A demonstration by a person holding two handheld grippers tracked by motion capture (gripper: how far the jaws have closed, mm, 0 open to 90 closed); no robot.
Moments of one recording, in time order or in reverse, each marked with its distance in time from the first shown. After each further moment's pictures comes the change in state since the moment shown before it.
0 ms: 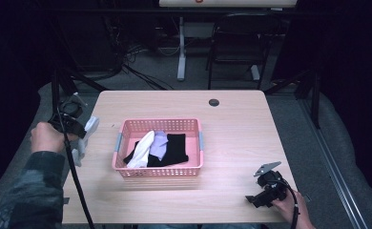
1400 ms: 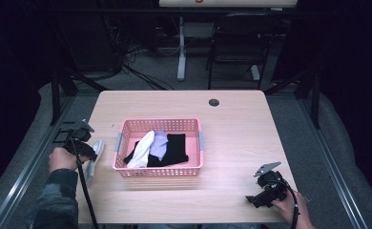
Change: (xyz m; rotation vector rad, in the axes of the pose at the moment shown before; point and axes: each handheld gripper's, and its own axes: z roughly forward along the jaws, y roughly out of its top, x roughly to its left) left arm 0.010 -0.031 0.111 0.097 -0.145 -0.092; right arm 0.001 0.000 0.000 -0.004 -0.005 0.000
